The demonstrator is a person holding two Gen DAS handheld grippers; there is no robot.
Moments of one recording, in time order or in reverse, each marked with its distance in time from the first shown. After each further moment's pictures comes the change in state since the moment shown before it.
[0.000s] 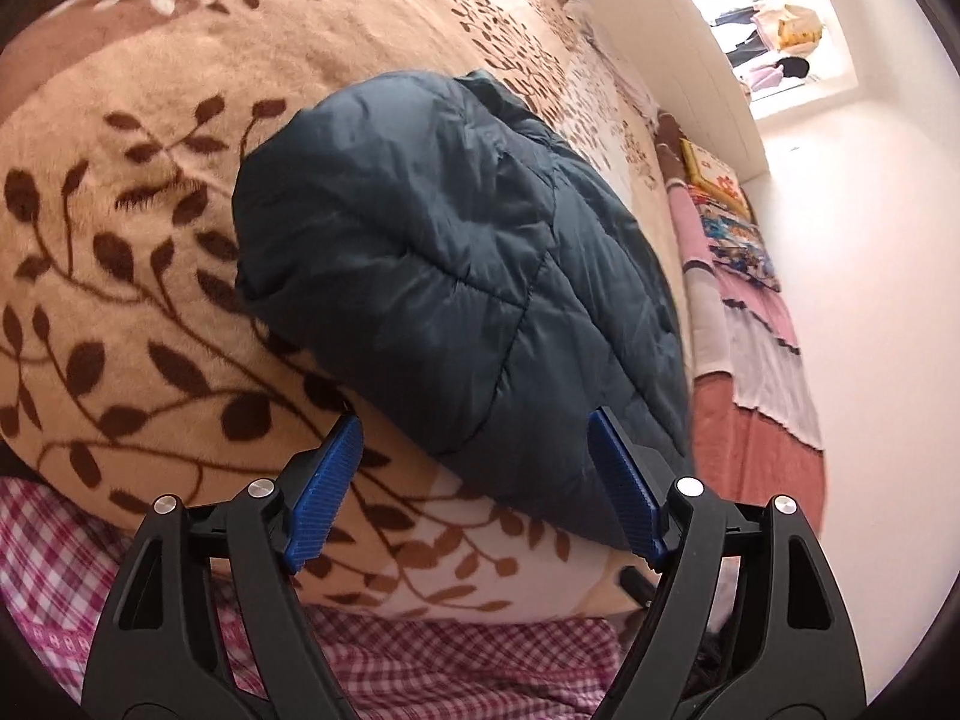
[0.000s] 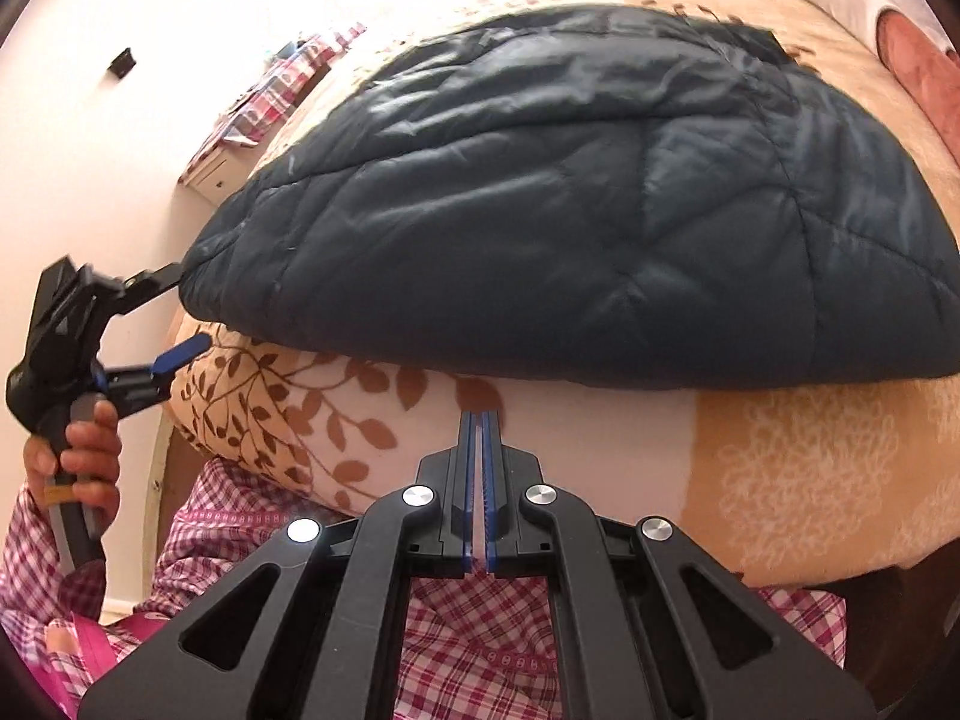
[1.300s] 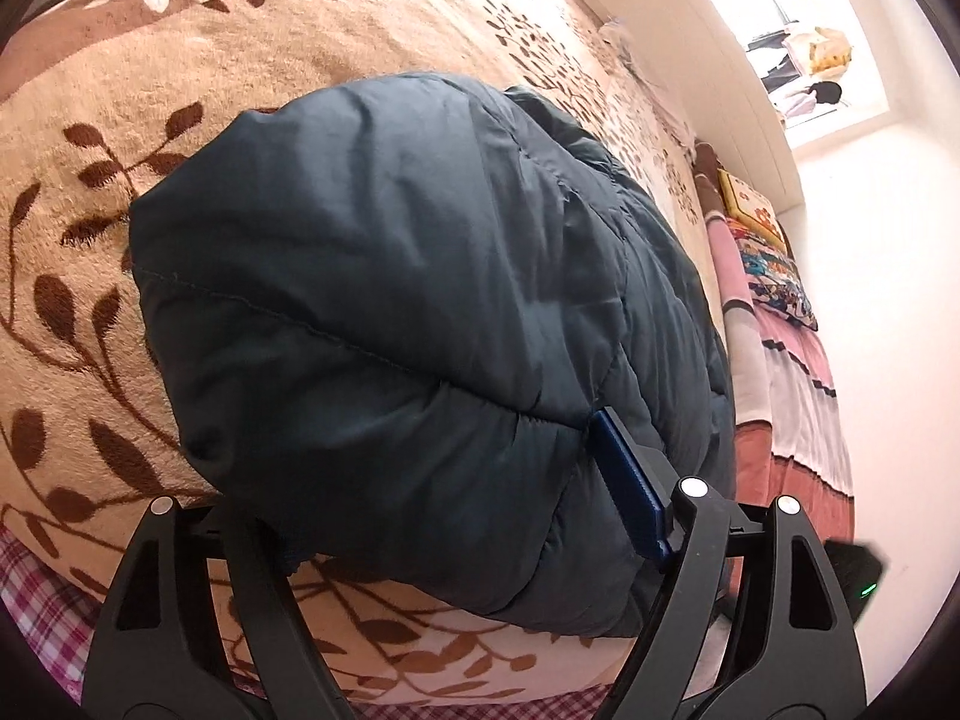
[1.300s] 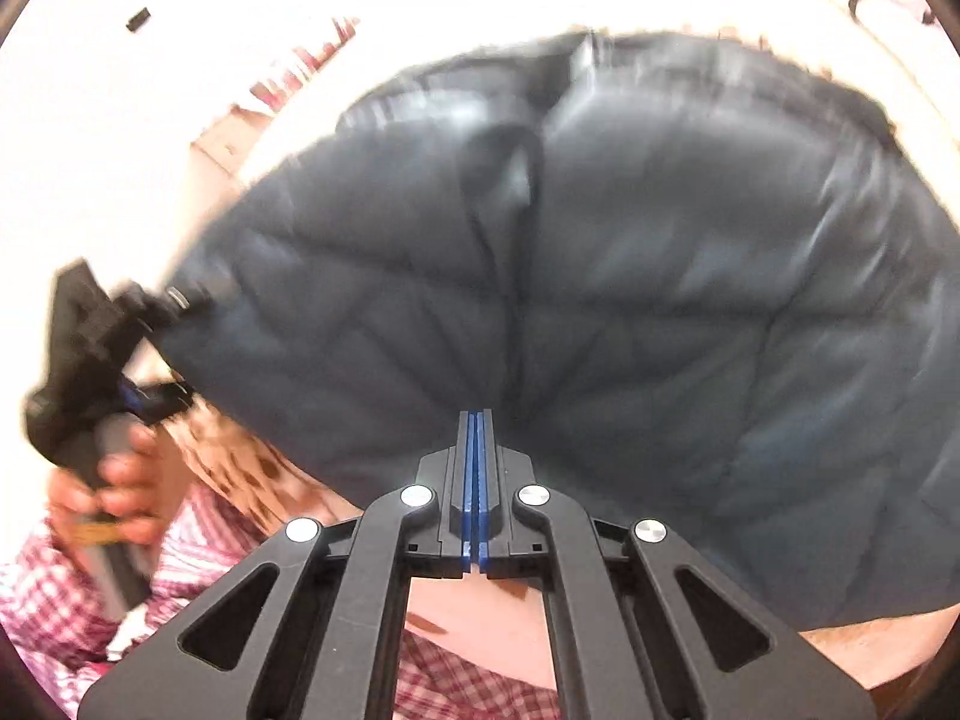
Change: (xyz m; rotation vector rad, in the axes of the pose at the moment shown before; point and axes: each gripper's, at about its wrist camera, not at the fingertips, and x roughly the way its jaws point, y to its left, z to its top) left arm 0.044 0.002 0.026 -0.043 -0.066 0.068; right arm 0.033 0.004 0.089 -0.097 0.039 0.015
